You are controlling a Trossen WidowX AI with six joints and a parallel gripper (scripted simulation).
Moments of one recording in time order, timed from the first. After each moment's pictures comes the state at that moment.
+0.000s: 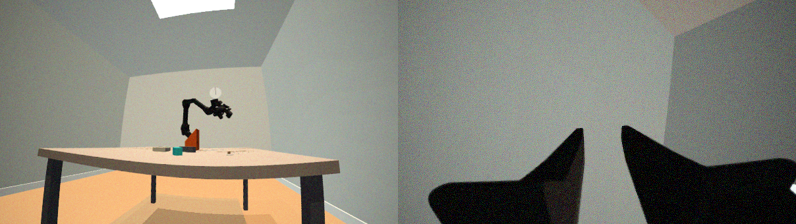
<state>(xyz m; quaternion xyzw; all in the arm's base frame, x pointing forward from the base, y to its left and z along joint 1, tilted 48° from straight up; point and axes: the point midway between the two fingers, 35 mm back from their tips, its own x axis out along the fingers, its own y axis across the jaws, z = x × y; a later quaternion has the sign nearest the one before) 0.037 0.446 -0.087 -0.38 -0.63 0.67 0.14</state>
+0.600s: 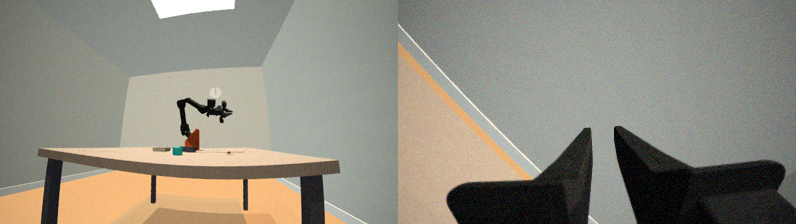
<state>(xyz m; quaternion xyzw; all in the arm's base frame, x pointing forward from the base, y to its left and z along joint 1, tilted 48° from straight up) 0.164 0.401 -0.131 -0.48 -0.02 0.79 0.39</state>
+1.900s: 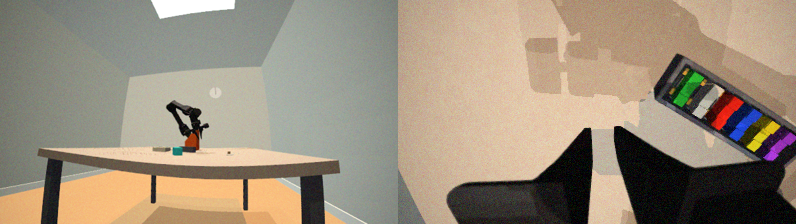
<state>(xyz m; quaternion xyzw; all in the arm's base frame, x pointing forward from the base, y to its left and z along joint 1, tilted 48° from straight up) 0.279 0.099 -0.090 -0.22 0.67 -0.14 0.70</state>
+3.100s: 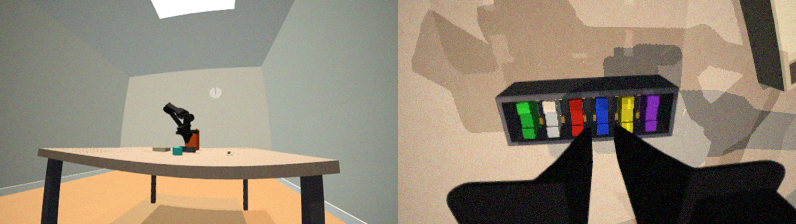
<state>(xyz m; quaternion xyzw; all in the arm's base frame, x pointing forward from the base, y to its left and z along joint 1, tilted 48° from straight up) 0.282 0.011 -0.039 -0.14 0.56 -0.40 0.71</state>
